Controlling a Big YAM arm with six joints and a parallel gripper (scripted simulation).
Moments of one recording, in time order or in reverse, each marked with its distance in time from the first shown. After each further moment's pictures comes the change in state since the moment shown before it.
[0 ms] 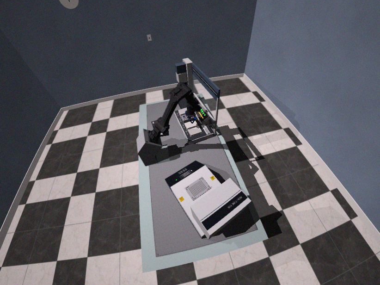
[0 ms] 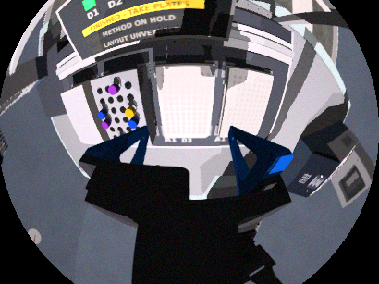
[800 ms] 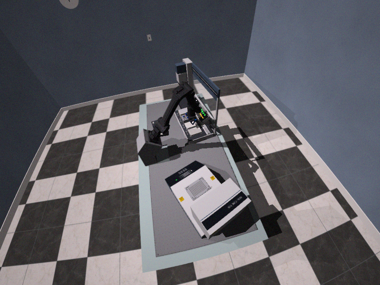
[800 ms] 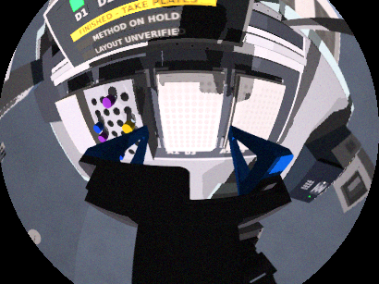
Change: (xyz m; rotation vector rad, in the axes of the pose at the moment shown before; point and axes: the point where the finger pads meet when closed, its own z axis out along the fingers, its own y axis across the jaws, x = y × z) arm -0.008 0.006 0.026 -0.010 -0.009 0.002
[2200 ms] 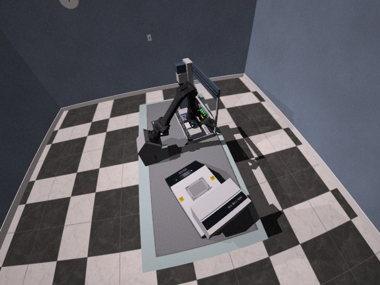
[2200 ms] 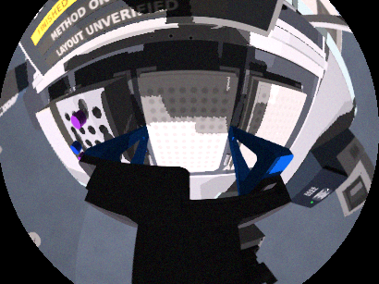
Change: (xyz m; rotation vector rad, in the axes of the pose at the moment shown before) arm 0.005 -0.003 0.046 0.010 0.014 -0.004
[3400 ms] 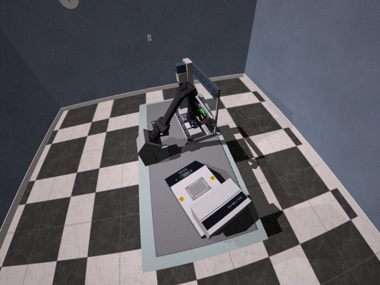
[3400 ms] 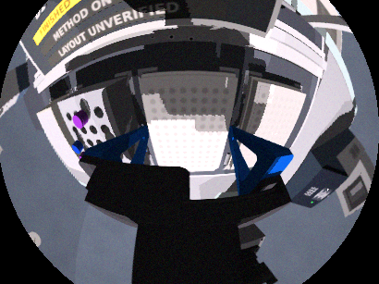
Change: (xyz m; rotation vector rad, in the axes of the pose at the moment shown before) arm -0.001 0.000 -0.002 -0.002 -0.003 0.002
